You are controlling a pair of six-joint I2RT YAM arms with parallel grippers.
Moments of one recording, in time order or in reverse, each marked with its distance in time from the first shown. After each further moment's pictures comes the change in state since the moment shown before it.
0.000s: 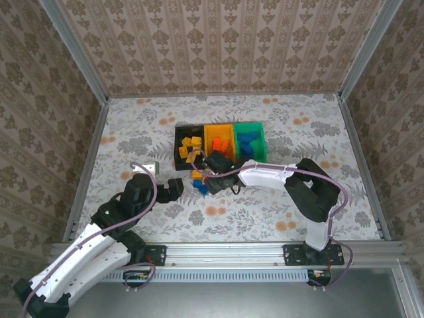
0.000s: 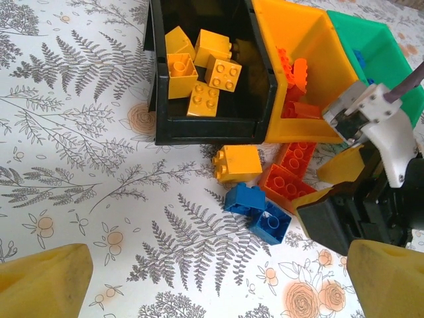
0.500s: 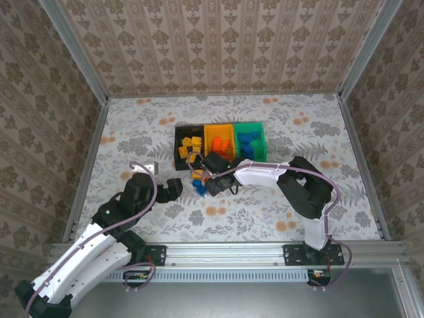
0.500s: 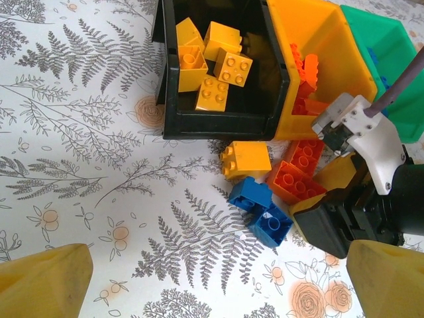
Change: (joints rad) left arm 0.040 0.006 -0.016 0.001 0.035 0.000; right arm 0.000 0.063 0.039 -0.021 -0.020 -0.031
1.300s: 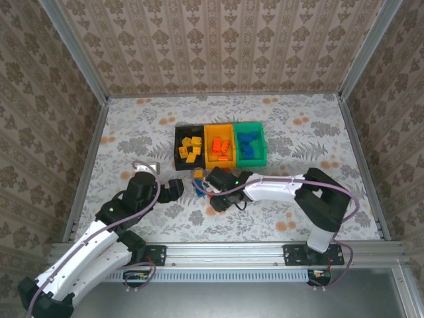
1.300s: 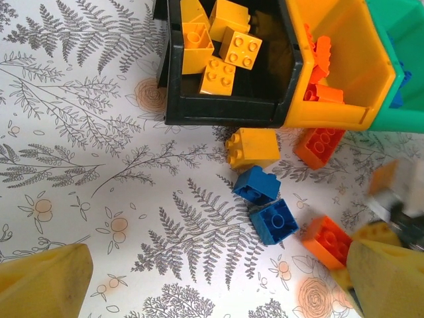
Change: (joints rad) left arm 0.028 0.043 -0.026 0.030 0.039 0.000; right arm 0.110 -0.227 -0.232 0.005 -0.112 0.067
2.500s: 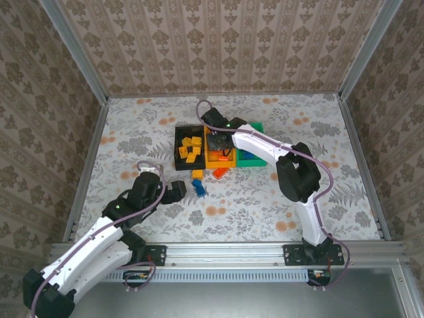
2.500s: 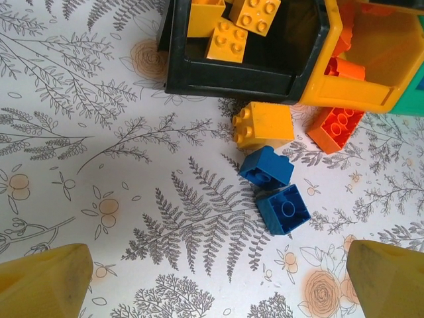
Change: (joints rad) left arm 0.013 0.052 -0.053 0.051 0.045 -0.046; right arm -0.292 0.425 0.822 -0.300 0.214 0.225
